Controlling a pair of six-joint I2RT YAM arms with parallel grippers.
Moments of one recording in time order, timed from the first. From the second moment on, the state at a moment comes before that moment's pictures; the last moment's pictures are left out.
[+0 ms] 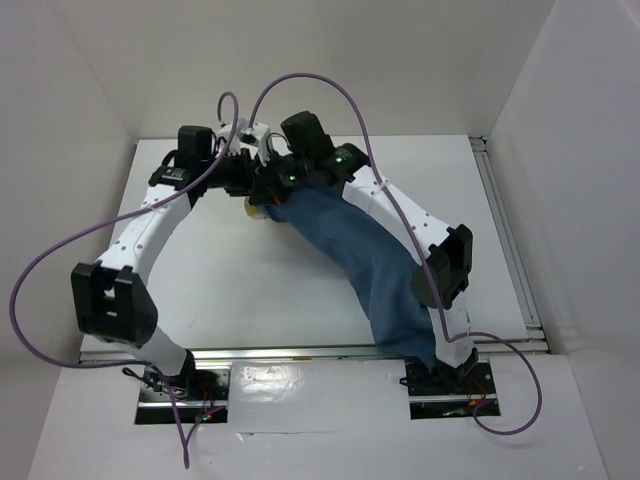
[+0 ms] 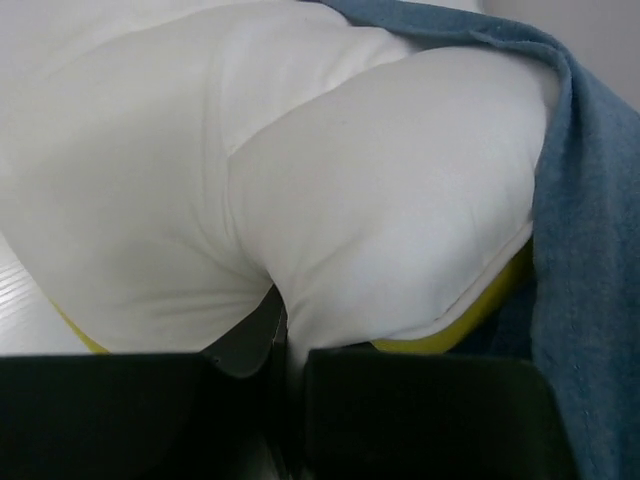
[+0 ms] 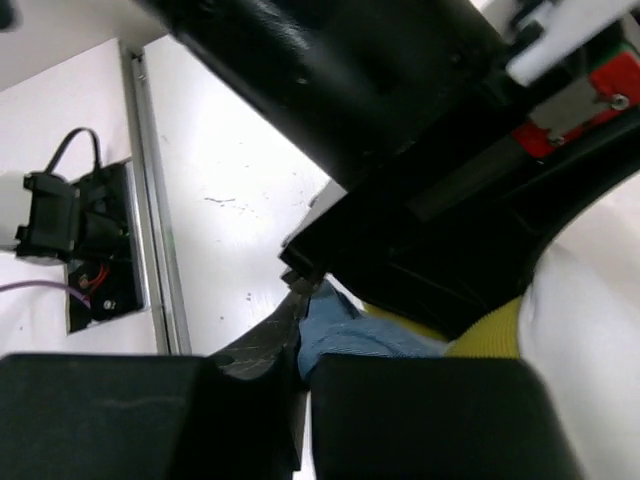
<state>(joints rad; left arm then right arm) -0.16 1.62 1.46 -0.47 0.70 -0.30 0.76 2.03 2.15 -0.67 -0.57 -0.08</state>
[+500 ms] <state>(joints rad) -0.17 1.39 1.22 -0.56 0.44 -0.13 0.73 2.02 2.17 -0.70 -0.72 -0.05</state>
